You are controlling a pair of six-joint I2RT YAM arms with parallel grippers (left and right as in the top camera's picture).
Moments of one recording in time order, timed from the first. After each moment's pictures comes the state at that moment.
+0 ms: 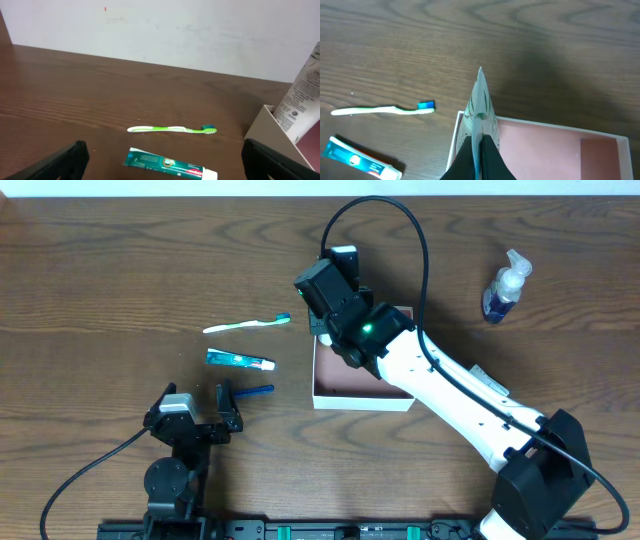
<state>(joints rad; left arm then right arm) -0.07 0.01 0.02 -0.12 -0.05 -0.17 0.75 1.79 1.51 -0.58 0.39 0.55</state>
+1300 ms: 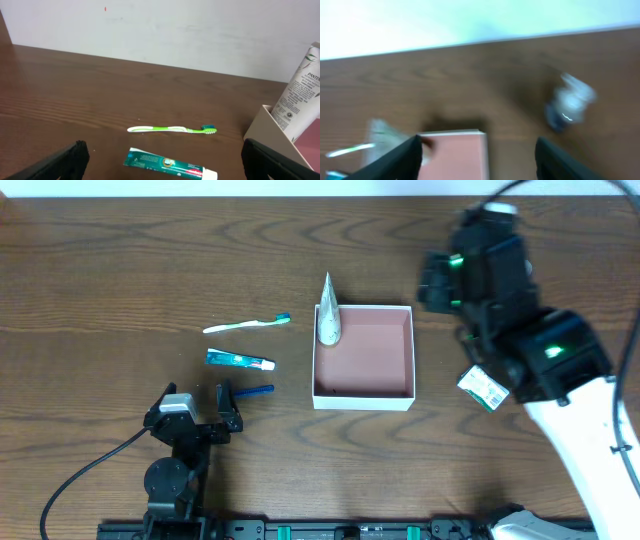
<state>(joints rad) -0.07 0.01 0.02 -0.12 -0.05 -0.17 0.43 1.37 1.62 -0.98 0.36 0.45</state>
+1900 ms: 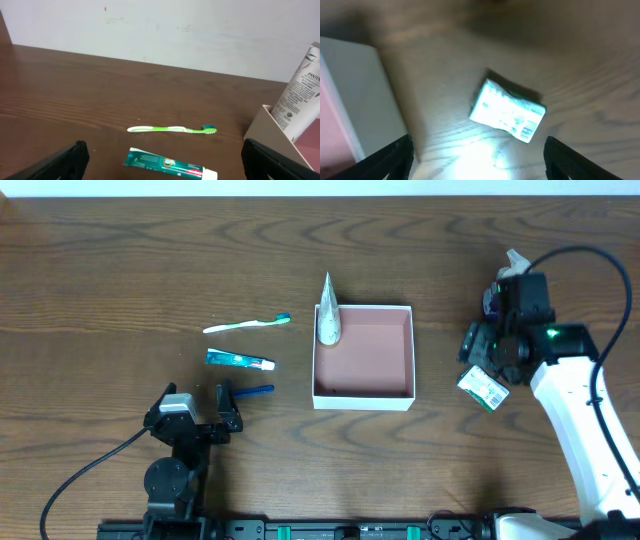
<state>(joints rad) -0.07 0.01 0.02 -0.12 -0.05 -0.17 0.07 1.40 1.12 -0.96 0.12 0.45</state>
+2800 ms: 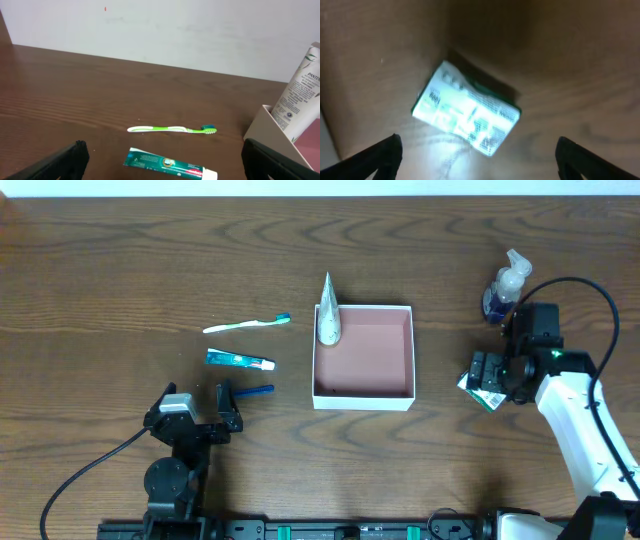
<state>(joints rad) -0.07 0.01 0.02 -0.12 -0.05 -0.17 -0.06 1.40 0.89 -0.78 0.09 0.16</state>
